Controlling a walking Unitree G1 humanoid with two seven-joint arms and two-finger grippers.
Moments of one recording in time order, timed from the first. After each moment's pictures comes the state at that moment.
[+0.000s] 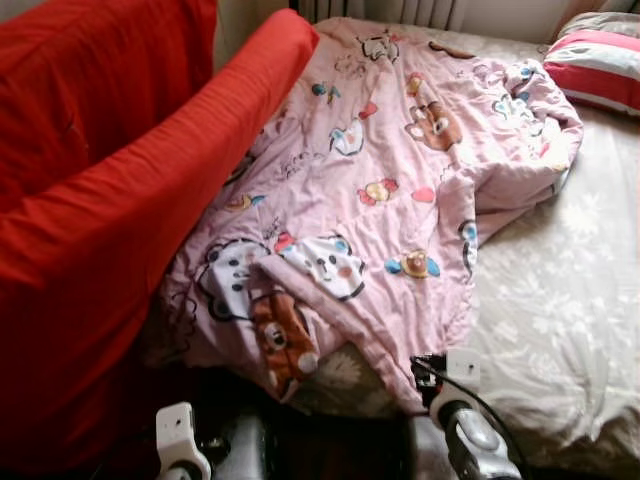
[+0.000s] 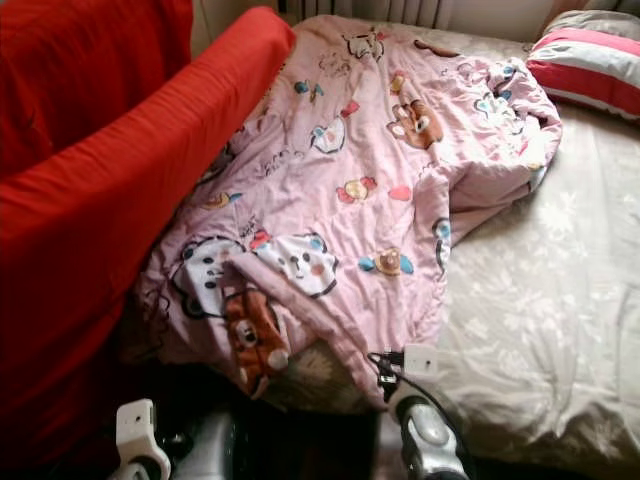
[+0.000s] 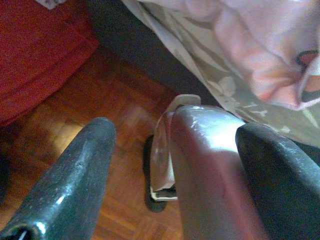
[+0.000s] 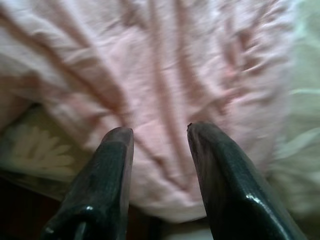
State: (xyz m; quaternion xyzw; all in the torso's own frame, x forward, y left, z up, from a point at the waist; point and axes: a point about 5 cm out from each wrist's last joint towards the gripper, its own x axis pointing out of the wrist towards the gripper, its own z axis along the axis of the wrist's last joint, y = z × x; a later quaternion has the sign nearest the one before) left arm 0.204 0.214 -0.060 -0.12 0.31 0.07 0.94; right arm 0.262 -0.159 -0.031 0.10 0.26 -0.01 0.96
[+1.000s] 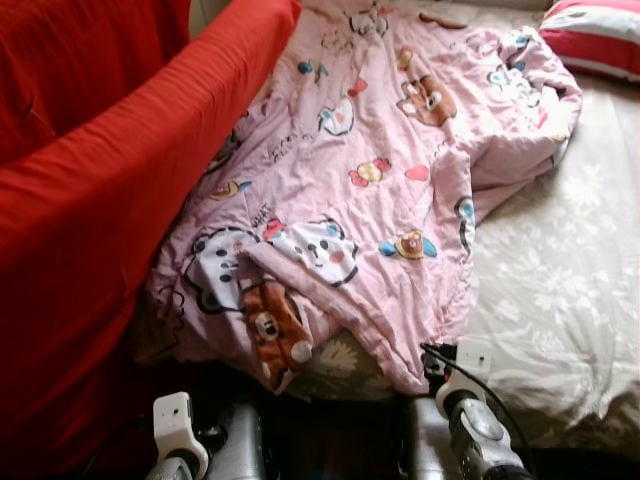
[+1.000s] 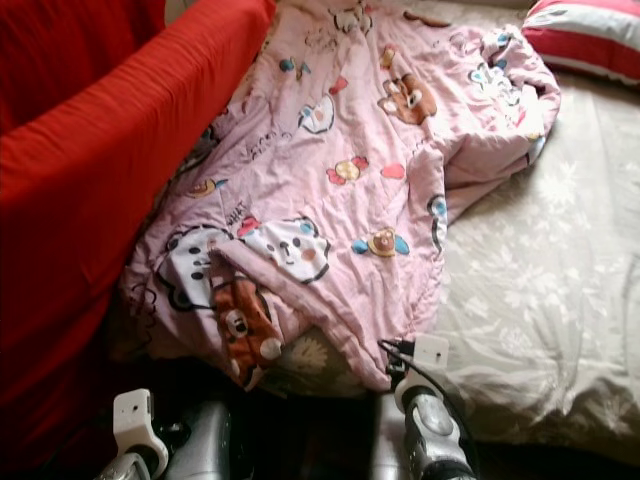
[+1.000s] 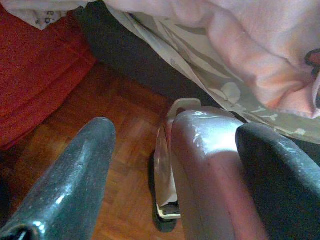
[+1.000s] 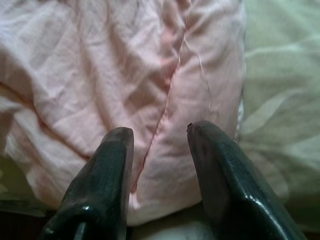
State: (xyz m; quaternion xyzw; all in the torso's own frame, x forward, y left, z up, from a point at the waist) left arm 0.211 0.220 -0.054 -0.11 0.29 0.06 0.95; right arm 0.271 -0.169 -0.023 0.11 0.25 -0.04 0.96
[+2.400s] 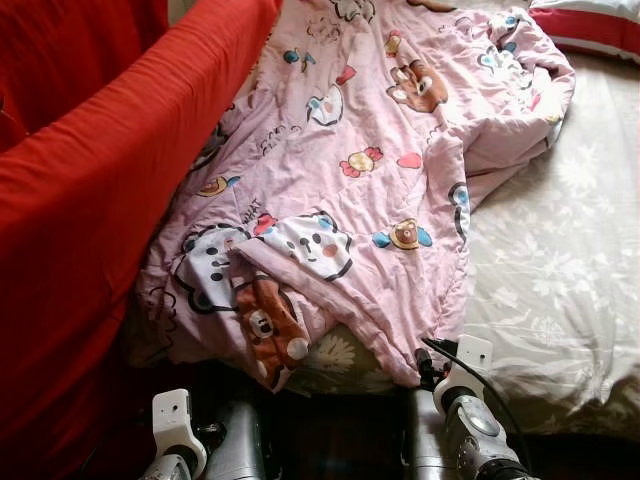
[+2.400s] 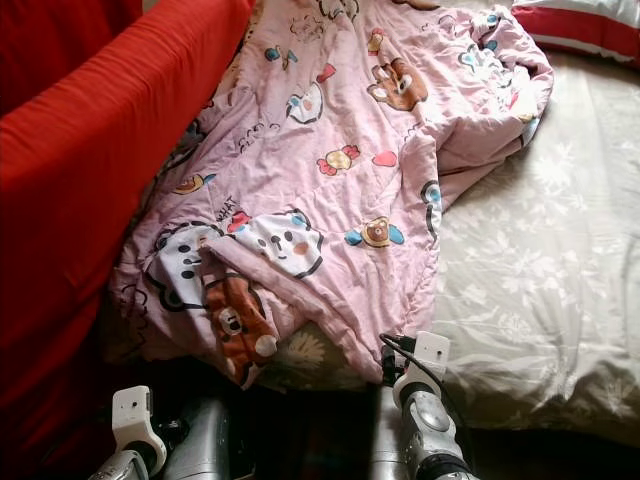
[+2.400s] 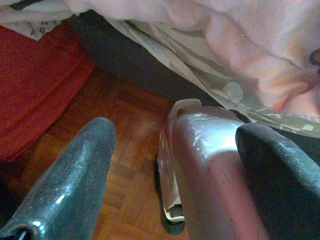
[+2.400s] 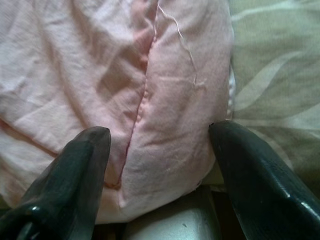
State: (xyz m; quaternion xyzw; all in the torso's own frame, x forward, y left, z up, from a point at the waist) left arm 0.214 0.221 -0.051 -0.10 0.28 0.05 0.95; right arm 0.275 -0.169 -0.021 0.13 0.26 -0.07 0.96
